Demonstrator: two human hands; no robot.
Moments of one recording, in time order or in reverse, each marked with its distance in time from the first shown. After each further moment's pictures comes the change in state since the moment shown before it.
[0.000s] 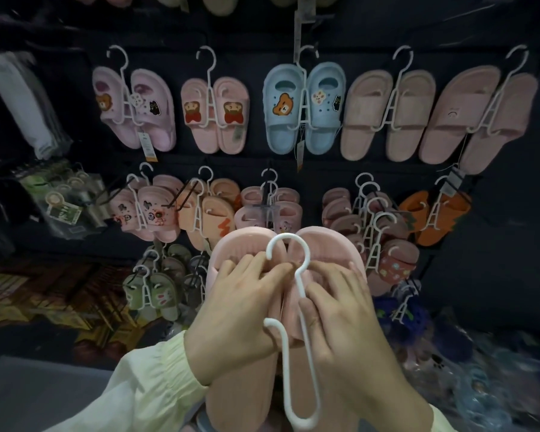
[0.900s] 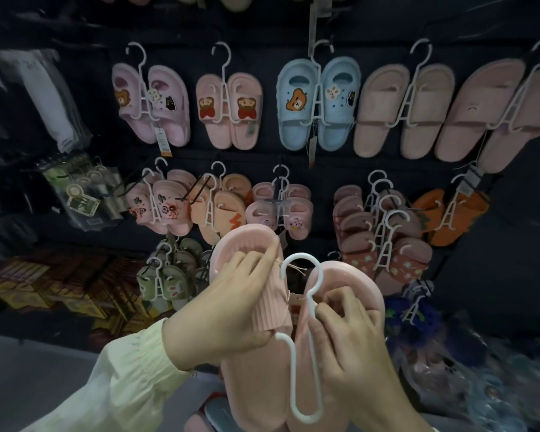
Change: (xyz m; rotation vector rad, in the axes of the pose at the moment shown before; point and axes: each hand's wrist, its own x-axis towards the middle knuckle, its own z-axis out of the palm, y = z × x) left_hand -0.022 -0.021 -0.008 -0.086 -0.152 -0.003; right_hand -0.031 0.015 0.028 0.025 -0.008 0.044
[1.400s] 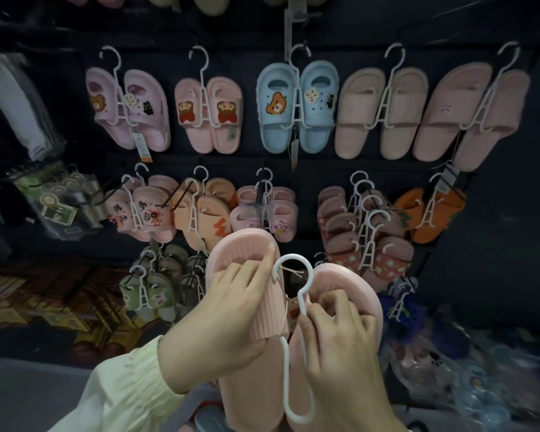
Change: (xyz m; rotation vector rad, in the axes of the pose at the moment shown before) left_hand 0.011 0.021 0.007 0.057 0.045 0.041; right_hand 0.003 0.002 0.002 -0.220 0.200 0.083
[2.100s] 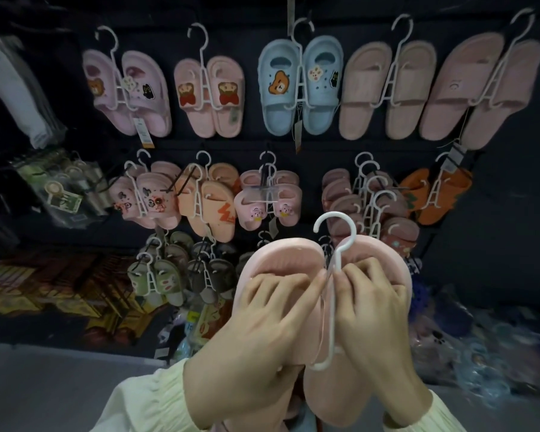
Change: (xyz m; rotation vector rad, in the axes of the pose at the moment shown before) left_hand -0.027 0.032 0.020 0.066 -0.006 0.182; right_hand 0.012 0.008 -0.015 0.150 0.012 0.213
